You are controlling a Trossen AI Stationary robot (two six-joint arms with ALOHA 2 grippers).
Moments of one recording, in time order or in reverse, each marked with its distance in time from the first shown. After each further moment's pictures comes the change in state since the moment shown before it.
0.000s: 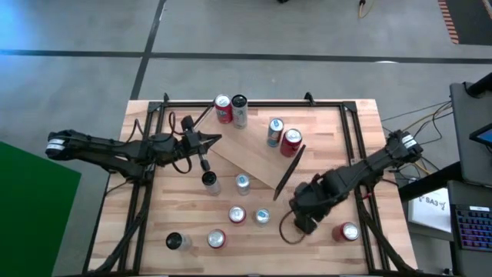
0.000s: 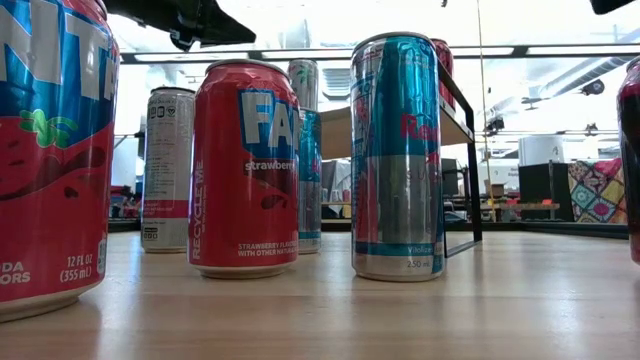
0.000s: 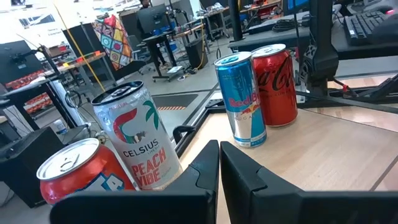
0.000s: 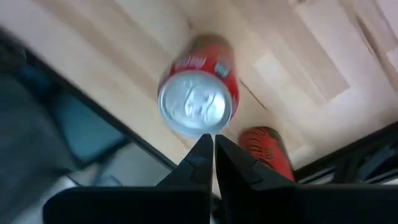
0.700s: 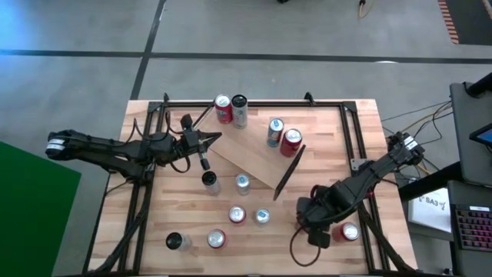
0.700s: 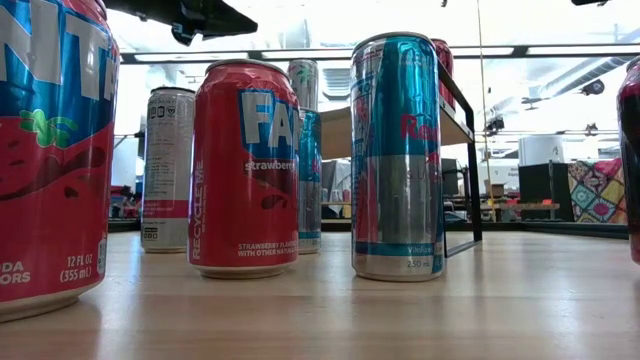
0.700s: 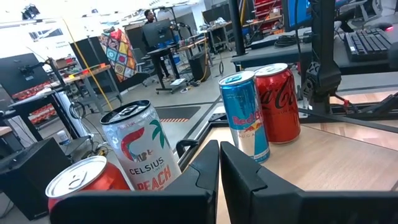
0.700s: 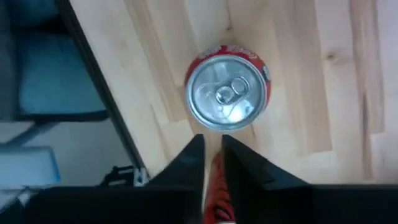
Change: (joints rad) left arm 0.000 0.000 0.000 0.065 0.000 0.025; right arm 0.110 0.004 -0.002 0.053 0.097 -0.344
